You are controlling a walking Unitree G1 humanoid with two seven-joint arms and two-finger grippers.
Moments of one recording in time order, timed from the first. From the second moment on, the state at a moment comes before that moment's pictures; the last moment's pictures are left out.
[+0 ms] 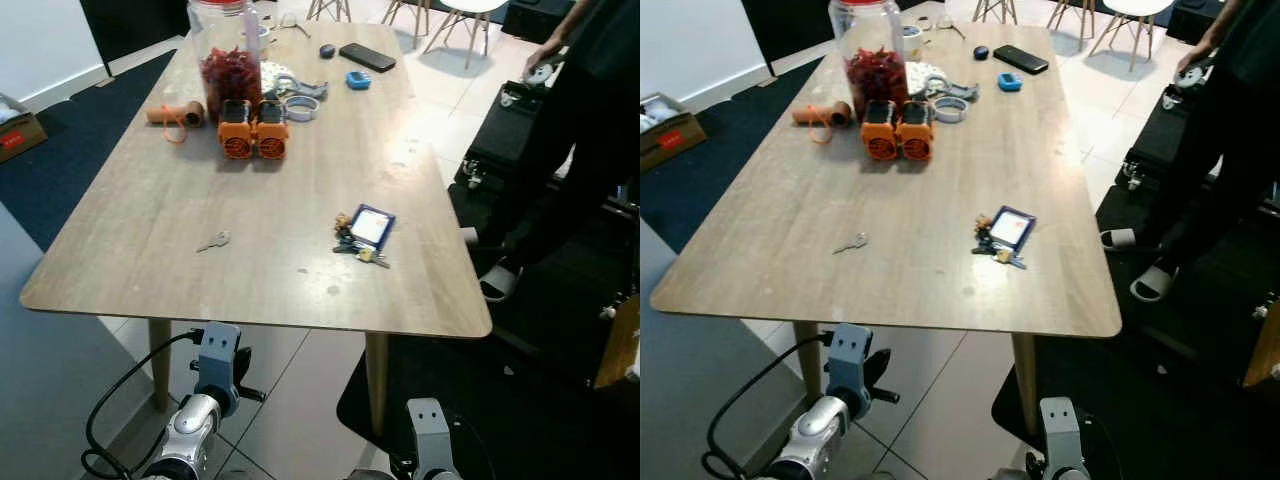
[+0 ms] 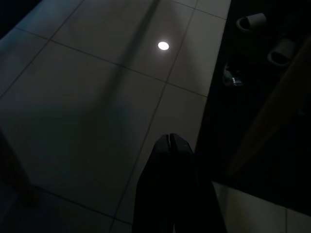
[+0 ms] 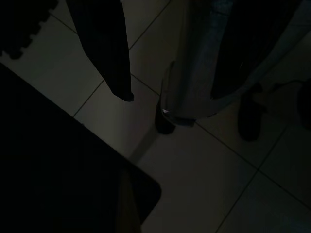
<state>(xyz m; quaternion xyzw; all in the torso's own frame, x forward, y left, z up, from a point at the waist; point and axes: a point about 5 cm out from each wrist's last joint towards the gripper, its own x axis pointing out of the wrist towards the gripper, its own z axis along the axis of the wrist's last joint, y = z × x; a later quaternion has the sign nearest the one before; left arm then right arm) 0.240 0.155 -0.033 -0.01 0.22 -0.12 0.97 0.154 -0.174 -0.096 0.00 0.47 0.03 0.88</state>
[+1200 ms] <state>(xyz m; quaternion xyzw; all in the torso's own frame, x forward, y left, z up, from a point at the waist) 0.240 0.159 -0.032 -0.01 0.21 -0.12 0.97 0.298 -0.374 0.163 0.00 -0.07 -0.22 0.97</state>
